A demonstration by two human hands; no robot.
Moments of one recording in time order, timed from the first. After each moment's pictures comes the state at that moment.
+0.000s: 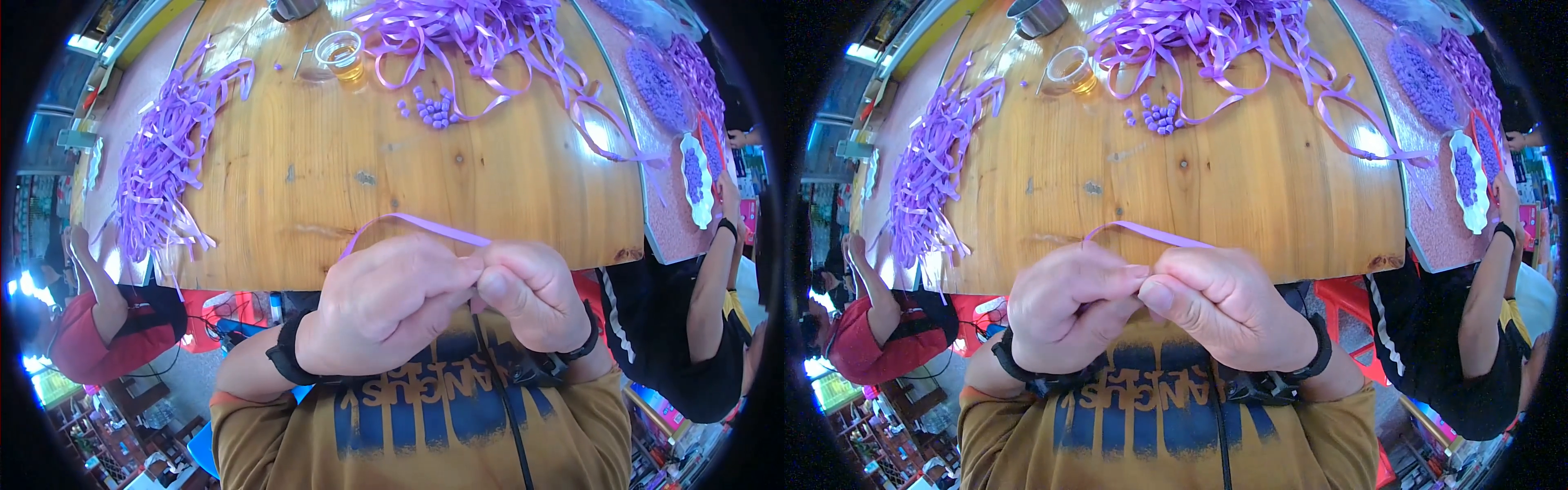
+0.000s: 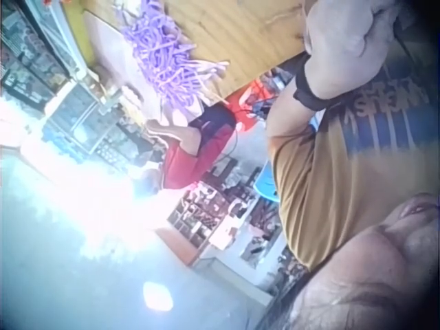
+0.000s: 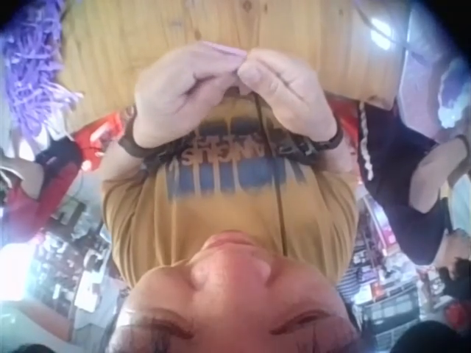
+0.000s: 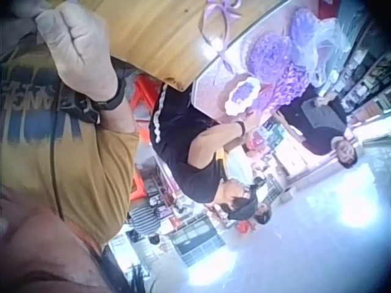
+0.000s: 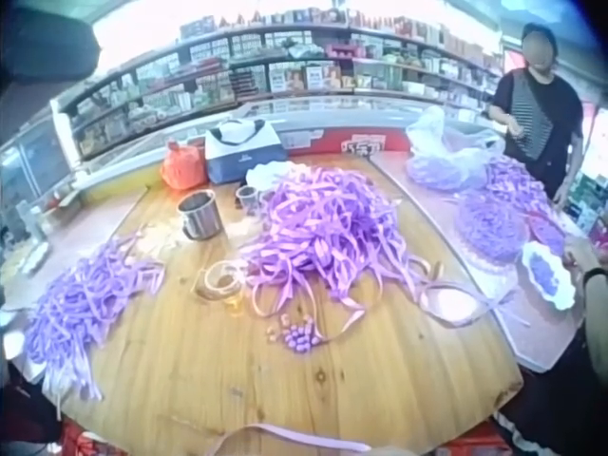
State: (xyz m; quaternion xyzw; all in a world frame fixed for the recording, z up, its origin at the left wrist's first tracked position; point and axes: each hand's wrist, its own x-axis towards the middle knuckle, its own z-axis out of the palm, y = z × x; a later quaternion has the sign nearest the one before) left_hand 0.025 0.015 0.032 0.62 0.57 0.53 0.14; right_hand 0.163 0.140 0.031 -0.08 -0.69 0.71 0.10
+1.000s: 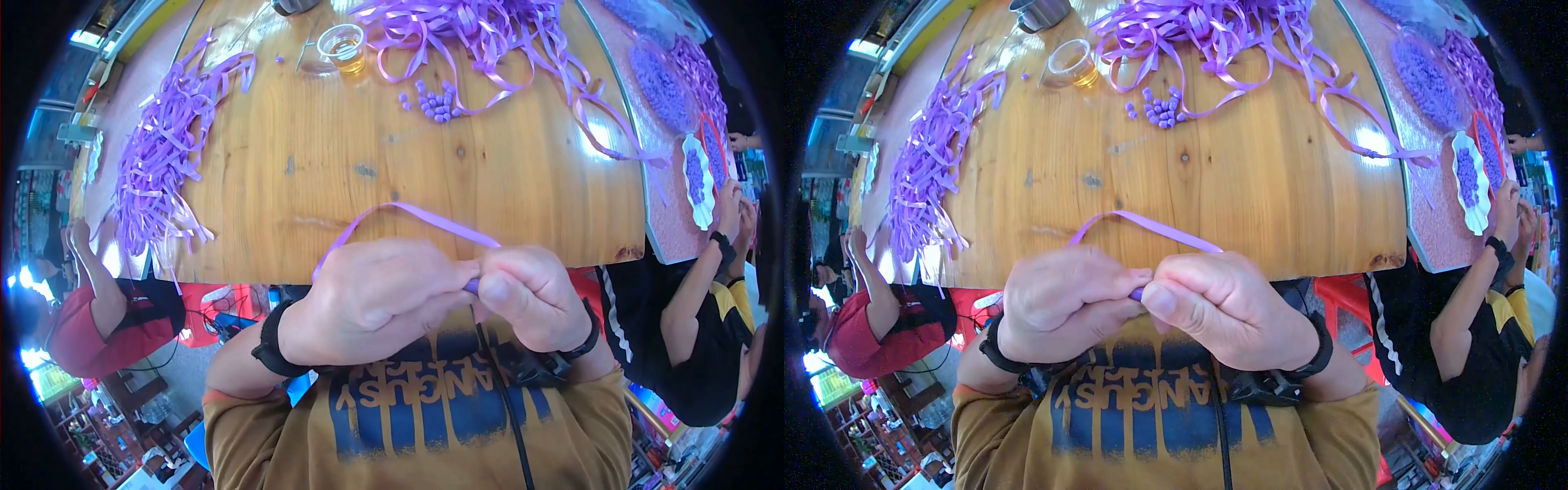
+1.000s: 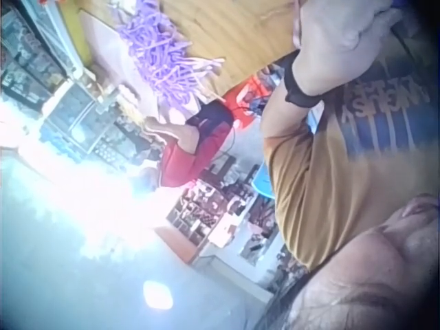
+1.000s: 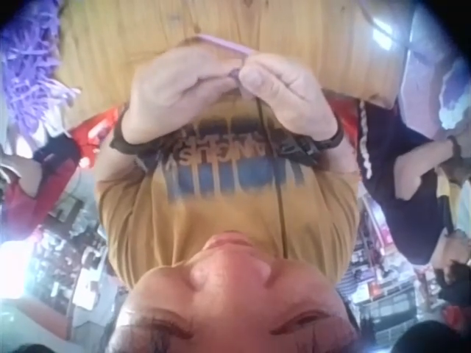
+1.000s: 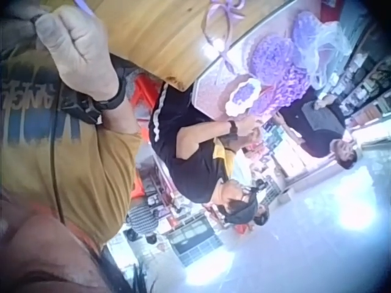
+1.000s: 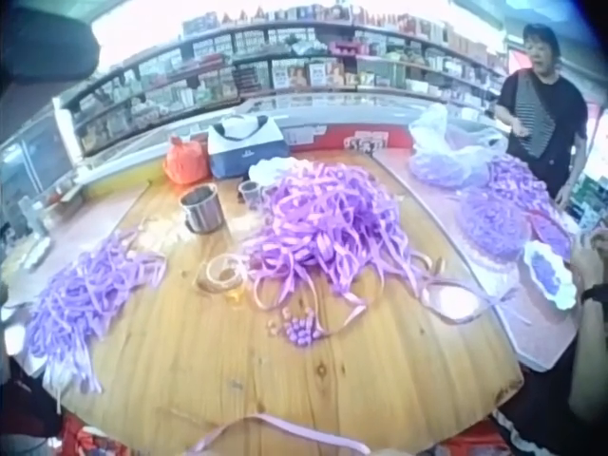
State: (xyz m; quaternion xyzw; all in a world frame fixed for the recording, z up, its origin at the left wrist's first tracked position) left_hand 0.016 0.009 0.038 0.67 0.57 0.44 0.15; right_hand 0.168 0.139 0.030 -0.07 -0.69 0.72 0.05
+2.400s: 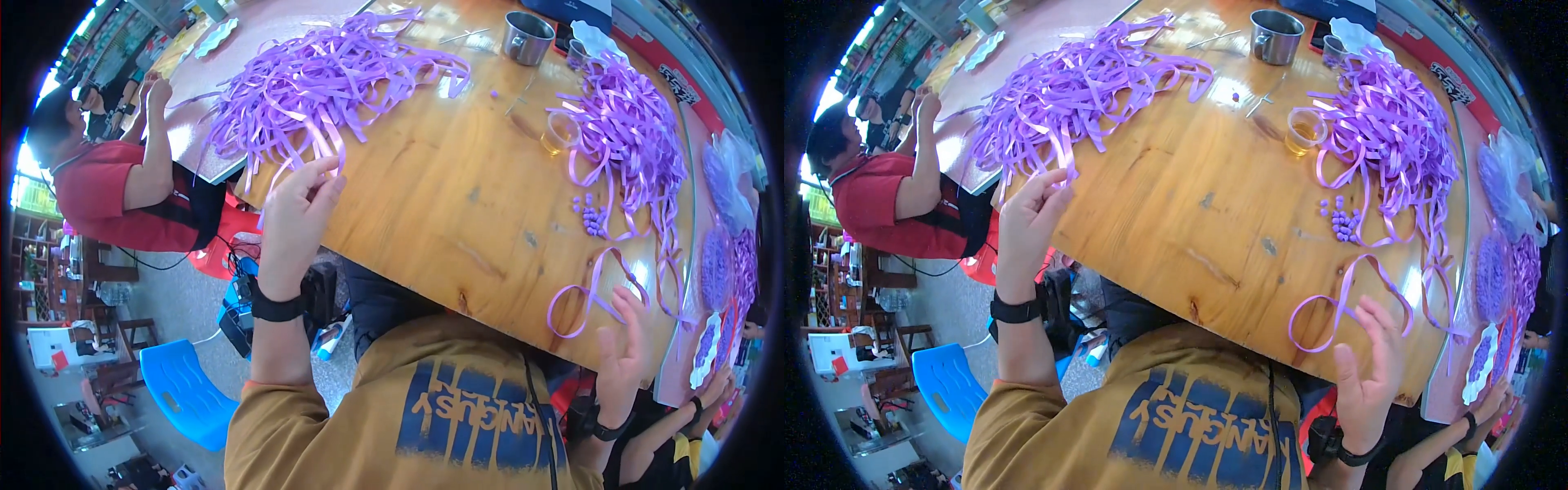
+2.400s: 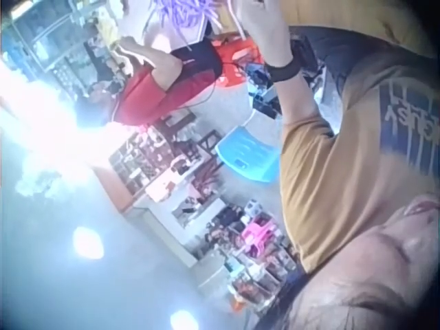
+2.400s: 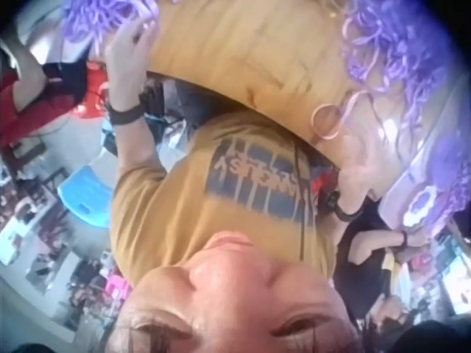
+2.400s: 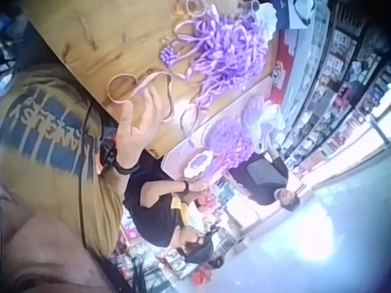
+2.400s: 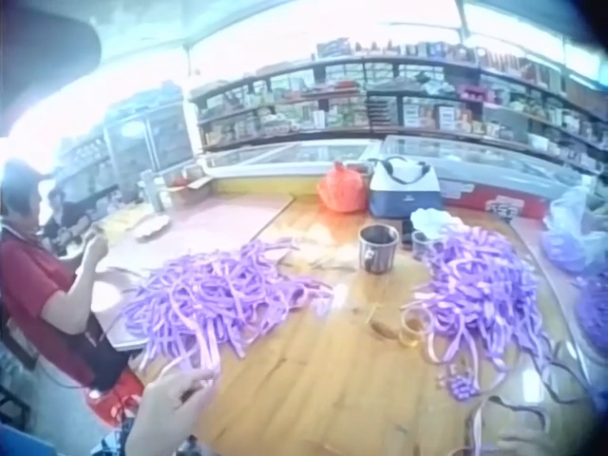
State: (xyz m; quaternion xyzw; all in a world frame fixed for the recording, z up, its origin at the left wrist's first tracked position) left_hand -0.106 -0.147 0.012 0.14 0.88 0.45 -0.03; right_hand 0.152 0.135 0.036 -0.20 -0.91 0.34 0.16
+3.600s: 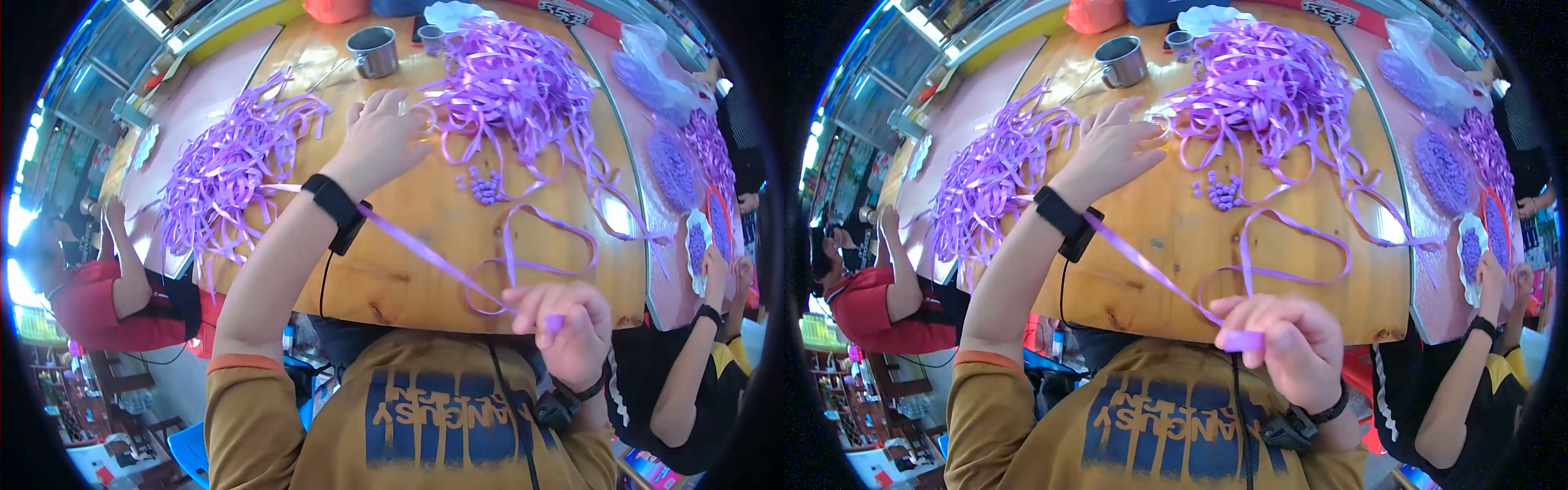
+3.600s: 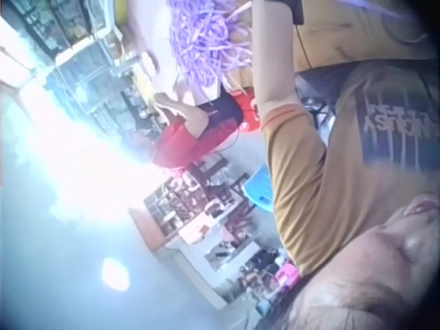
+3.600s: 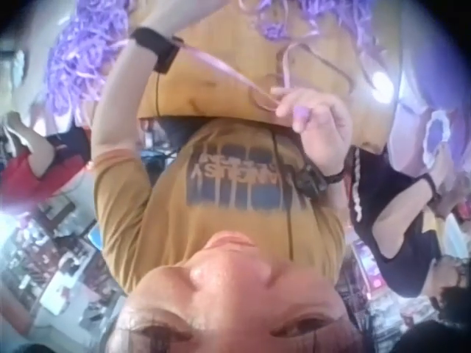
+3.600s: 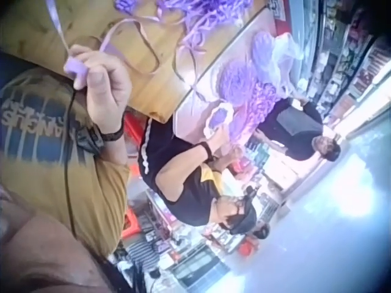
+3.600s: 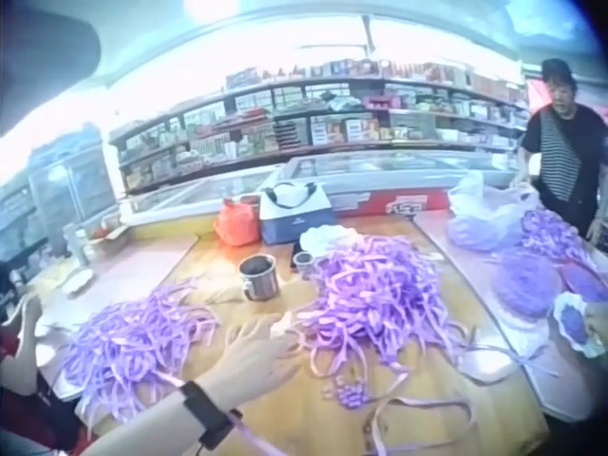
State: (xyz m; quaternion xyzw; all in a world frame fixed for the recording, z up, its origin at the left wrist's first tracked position) left_hand -0.135 0.085 0.010 0.58 0.78 0.20 -0.09; right_hand 0.160 0.138 0.035 0.00 -0.54 0.79 0.29
